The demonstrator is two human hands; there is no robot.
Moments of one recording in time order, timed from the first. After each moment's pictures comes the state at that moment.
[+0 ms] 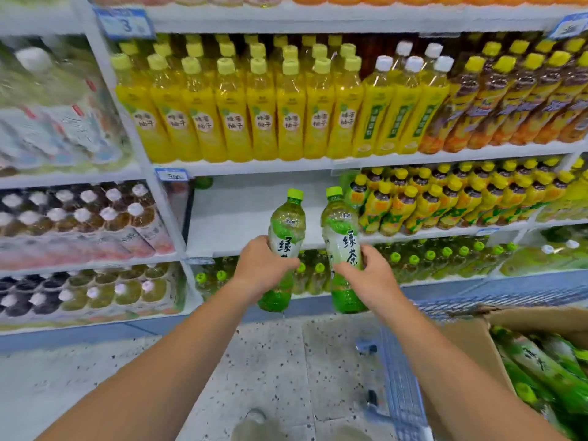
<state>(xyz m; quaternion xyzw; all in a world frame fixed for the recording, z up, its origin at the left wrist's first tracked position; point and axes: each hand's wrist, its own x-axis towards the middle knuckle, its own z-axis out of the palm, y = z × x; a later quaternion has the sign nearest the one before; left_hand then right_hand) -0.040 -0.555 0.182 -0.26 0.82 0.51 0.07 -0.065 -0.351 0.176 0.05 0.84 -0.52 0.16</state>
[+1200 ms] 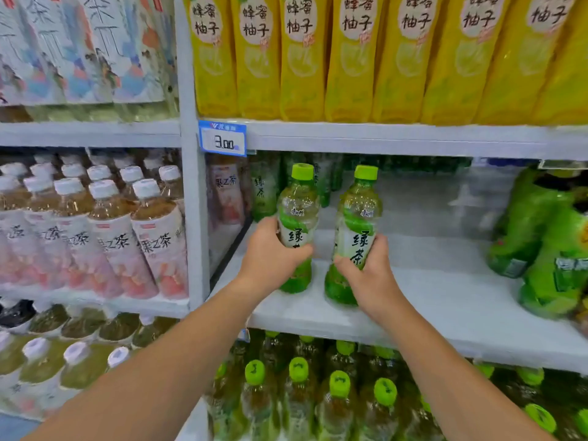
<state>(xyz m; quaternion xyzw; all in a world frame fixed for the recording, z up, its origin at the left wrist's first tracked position) -0.207 -0.752 -0.074 -0.17 0.81 0.48 -0.28 -0.268 -0.587 -0.102 -0.22 0.74 -0.64 0.06</state>
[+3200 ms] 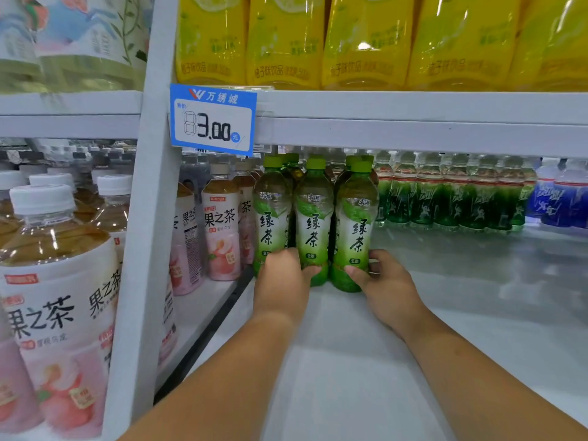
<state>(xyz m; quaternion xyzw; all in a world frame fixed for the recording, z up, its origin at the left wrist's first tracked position) -0.373 -0.850 -0.135 -0.21 0.88 0.24 -0.36 -0.462 -0.705 -0.145 -0.23 0.76 -0.61 -0.05</state>
